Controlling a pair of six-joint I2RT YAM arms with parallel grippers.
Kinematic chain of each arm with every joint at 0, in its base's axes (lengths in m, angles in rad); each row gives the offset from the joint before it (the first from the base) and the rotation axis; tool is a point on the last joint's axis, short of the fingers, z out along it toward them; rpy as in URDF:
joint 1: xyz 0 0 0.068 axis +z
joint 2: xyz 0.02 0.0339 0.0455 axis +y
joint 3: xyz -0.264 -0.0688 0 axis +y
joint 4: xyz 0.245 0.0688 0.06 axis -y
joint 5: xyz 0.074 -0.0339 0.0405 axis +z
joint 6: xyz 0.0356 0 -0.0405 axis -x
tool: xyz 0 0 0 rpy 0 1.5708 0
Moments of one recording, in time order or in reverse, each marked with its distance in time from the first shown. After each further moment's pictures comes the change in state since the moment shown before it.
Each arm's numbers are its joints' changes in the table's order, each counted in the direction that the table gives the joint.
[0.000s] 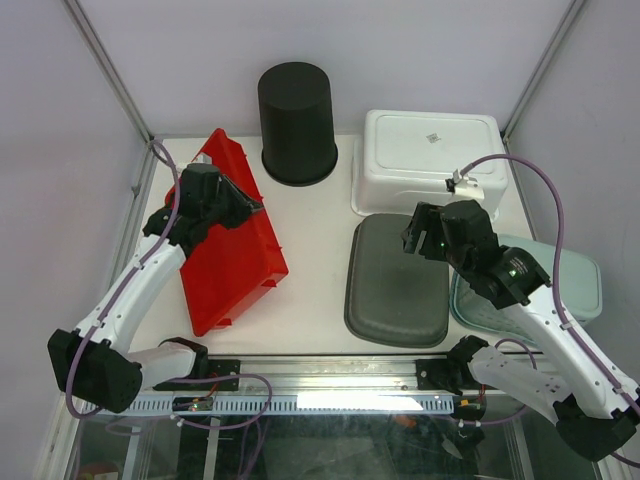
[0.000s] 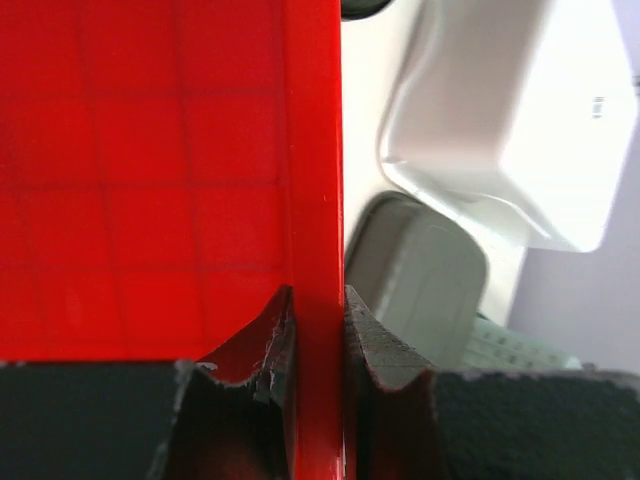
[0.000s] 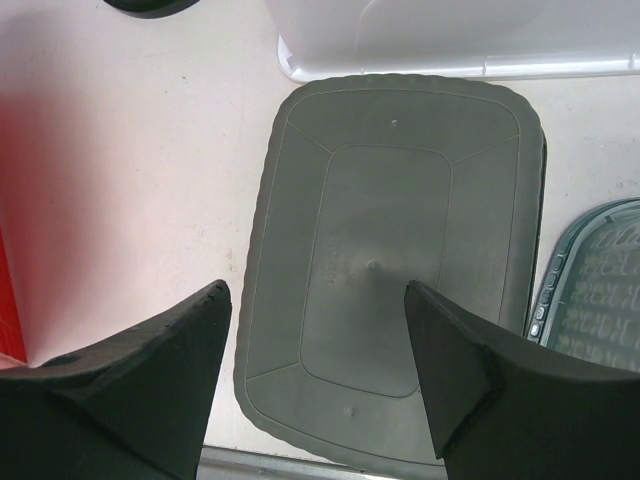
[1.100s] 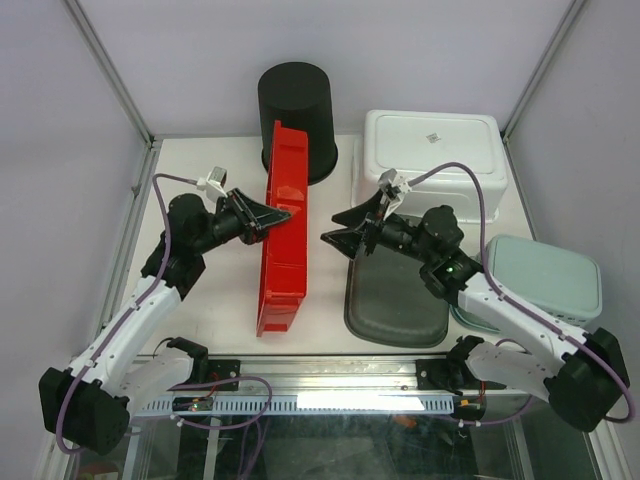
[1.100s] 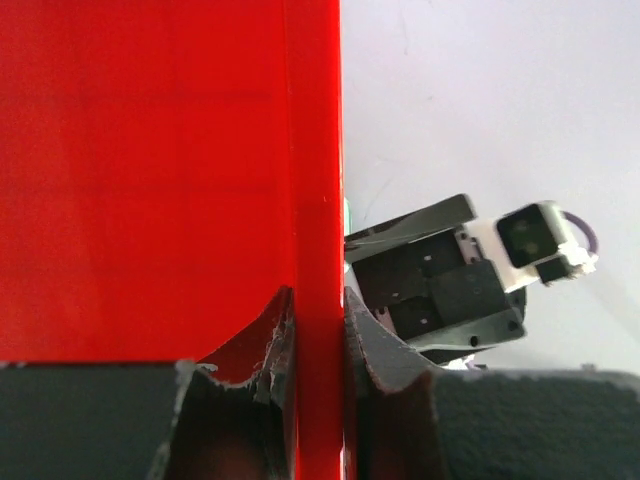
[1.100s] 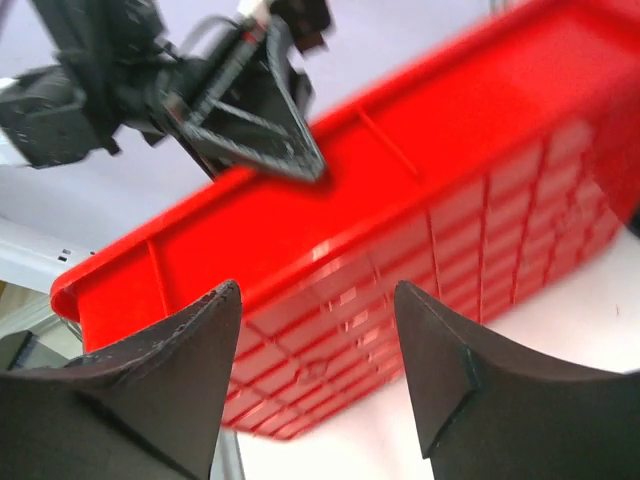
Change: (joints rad) left arm -0.026 -0.243 0.300 0.563 -0.516 0.353; right arm 0.052 0.143 0.359 1.190 0.819 0.127
